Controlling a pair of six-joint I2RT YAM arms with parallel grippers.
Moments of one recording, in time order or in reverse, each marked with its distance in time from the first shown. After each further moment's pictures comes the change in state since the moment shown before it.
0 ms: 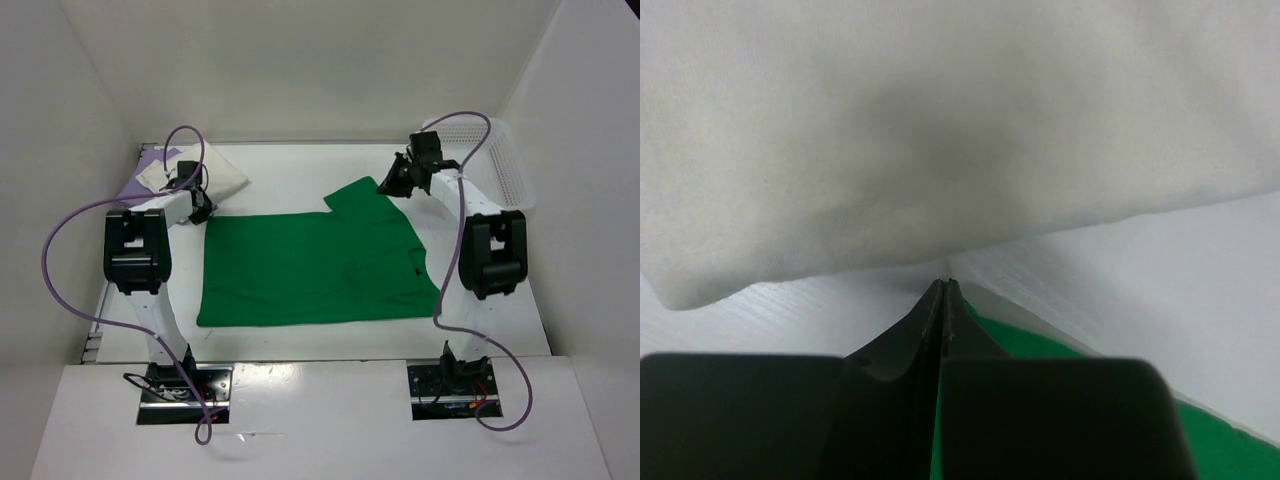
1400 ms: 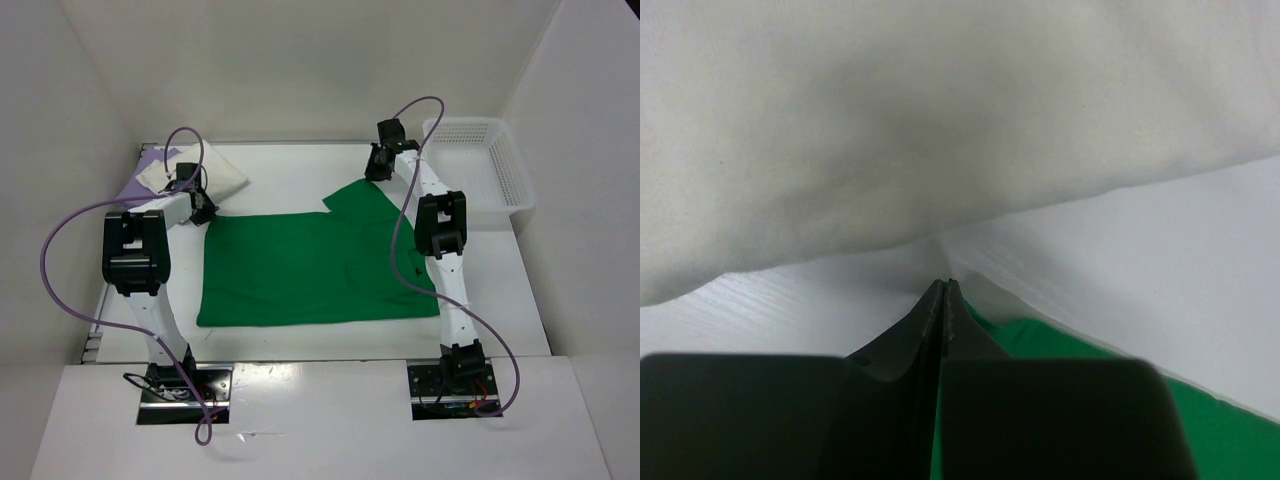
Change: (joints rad) left arm 0.003 -0.016 -0.031 0.035 0.069 0.003; right arm 0.059 0.744 0.899 -0.247 0.227 -0.117
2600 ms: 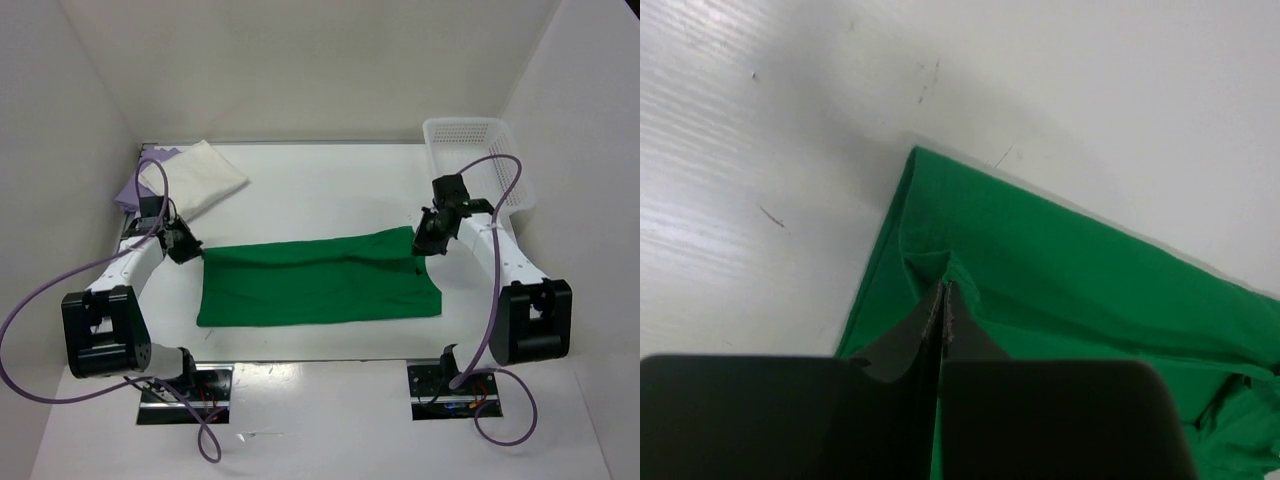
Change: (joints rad) left arm 0.112 -0.584 -0.427 -0.179 0.248 0.047; right arm -0.099 -1.192 -1.299 -0.133 -0.038 0.027
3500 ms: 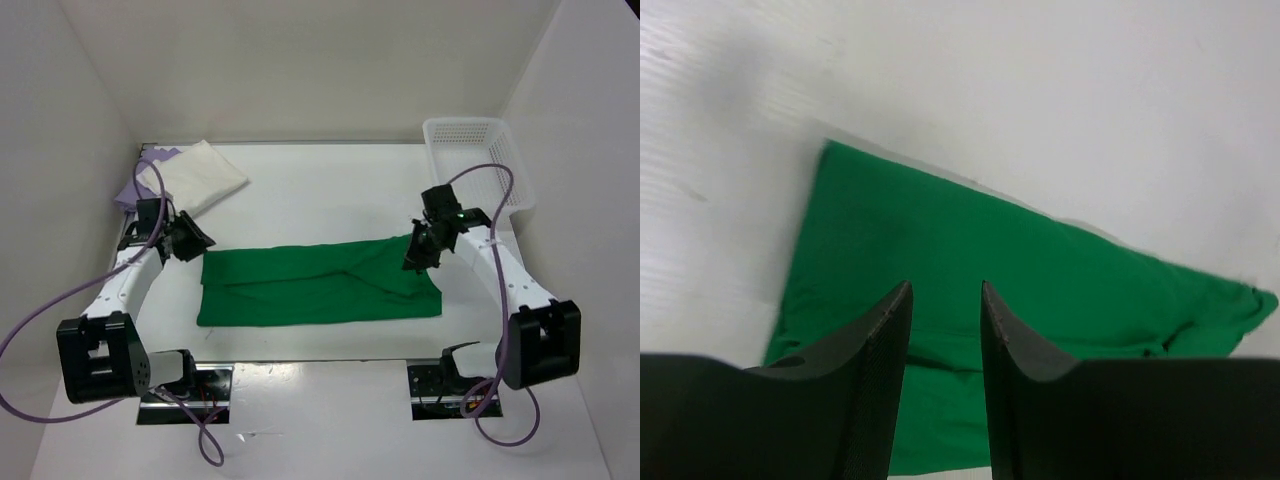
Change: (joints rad) left arm 0.022 -0.133 -0.039 -0.006 0.109 -0.055; right arm 0.061 -0.153 -0.054 -0.154 -0.027 0.052
